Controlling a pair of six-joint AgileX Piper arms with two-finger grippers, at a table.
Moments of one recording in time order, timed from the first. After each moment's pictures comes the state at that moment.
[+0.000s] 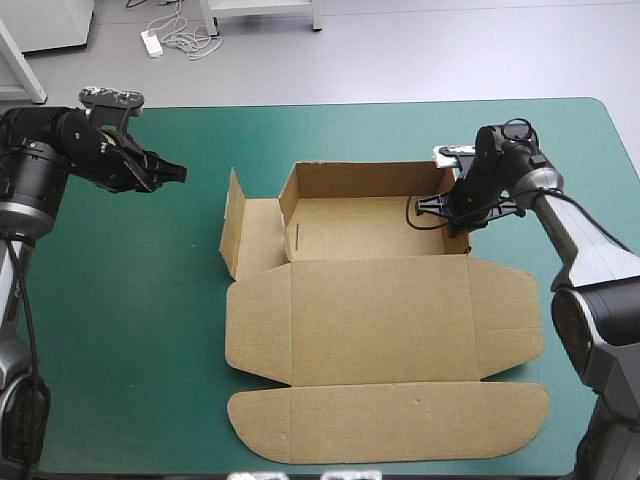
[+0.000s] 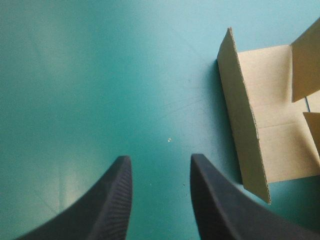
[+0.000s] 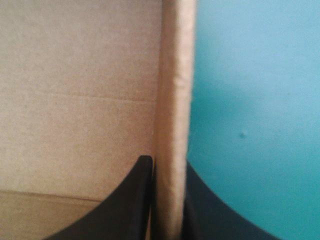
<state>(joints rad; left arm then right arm) -0.06 1.57 -1.70 -0.04 1.19 0.12 0.20 1.93 -1.68 0.09 1.21 0.11</state>
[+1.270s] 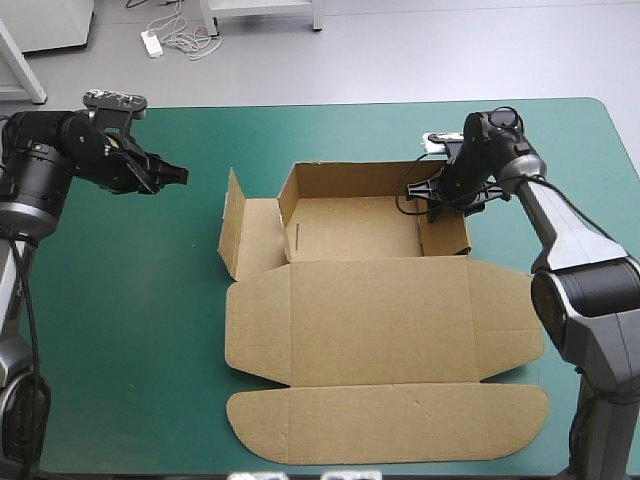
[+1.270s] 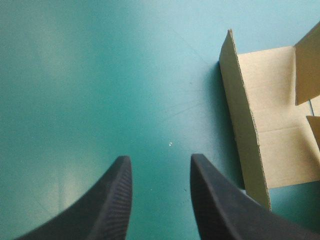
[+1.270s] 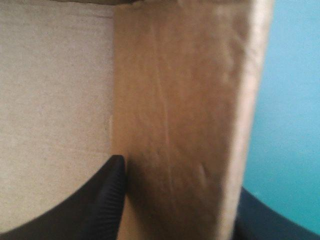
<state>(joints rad) -0.06 1.57 -1.68 -0.04 1.17 0.12 0.20 2.06 -1.88 0.11 1.24 0.09</state>
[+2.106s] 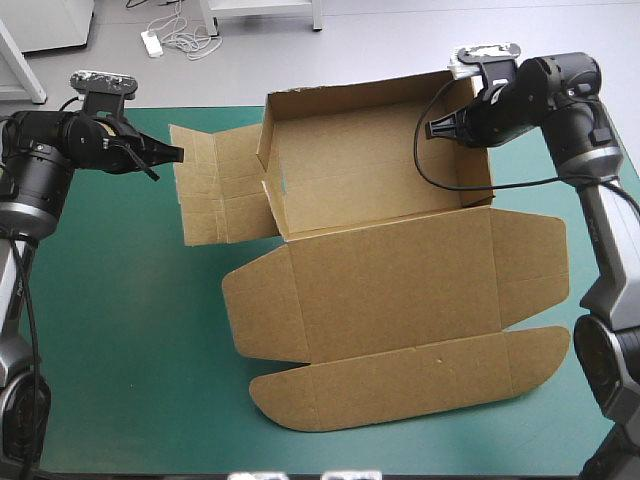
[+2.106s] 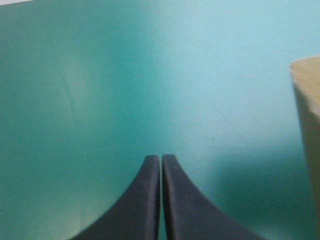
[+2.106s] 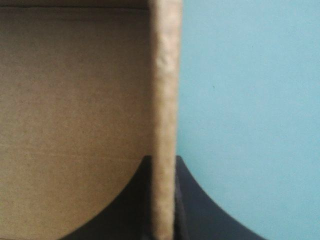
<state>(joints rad) -0.06 1.57 -1.68 0.03 0.98 0.06 0.20 1.78 -2.07 0.06 1.25 0.03</state>
